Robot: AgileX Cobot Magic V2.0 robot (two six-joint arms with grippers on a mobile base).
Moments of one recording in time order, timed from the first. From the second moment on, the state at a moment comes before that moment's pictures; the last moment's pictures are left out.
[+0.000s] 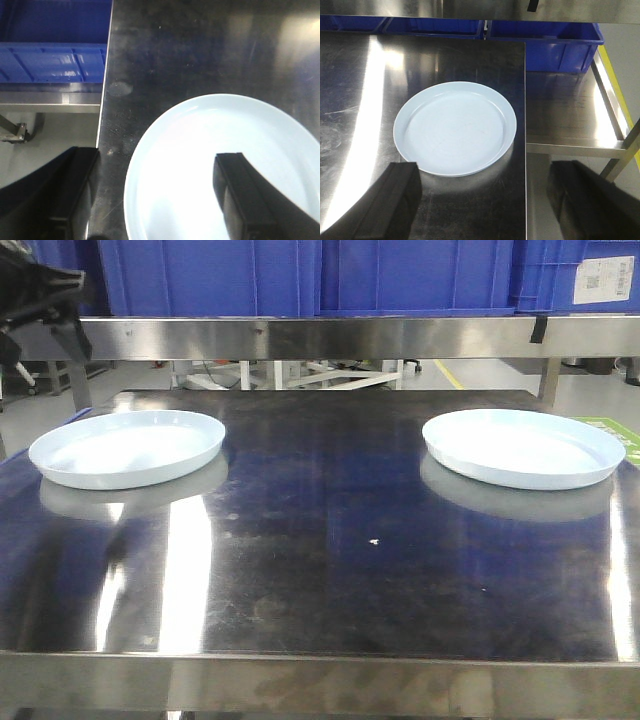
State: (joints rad) left arm -0.12 1.77 -1.31 -0.07 0.39 -0.02; right arm 0.03 0.80 -0.59 0.04 0.26 0.02
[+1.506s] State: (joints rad) left arm -0.07 1.94 -1.34 -0.07 0.39 -0.02; right arm 0.03 0.80 -0.59 0.04 0.26 0.02
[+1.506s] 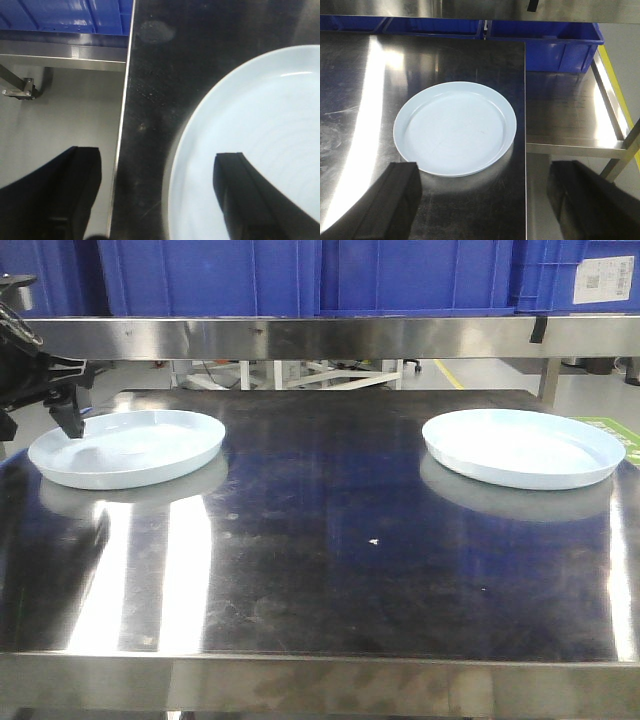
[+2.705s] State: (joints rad) left arm -0.07 1.96 -1.34 -0.07 0.40 -0.02; right arm 0.03 0.80 -0.59 0.04 0.26 0.02
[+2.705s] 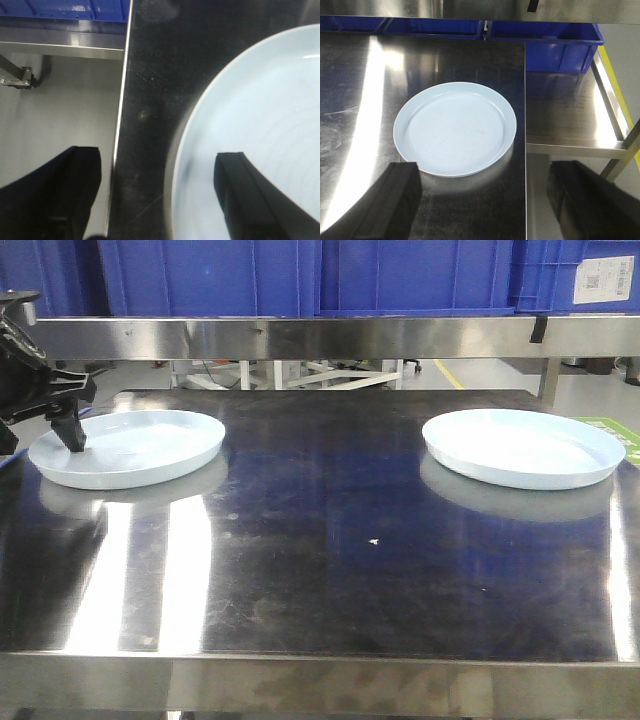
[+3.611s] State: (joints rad) left arm -0.07 1.94 -1.59 -0.12 0.64 -0.02; right arm 0.03 0.80 -0.59 0.04 0.26 0.02
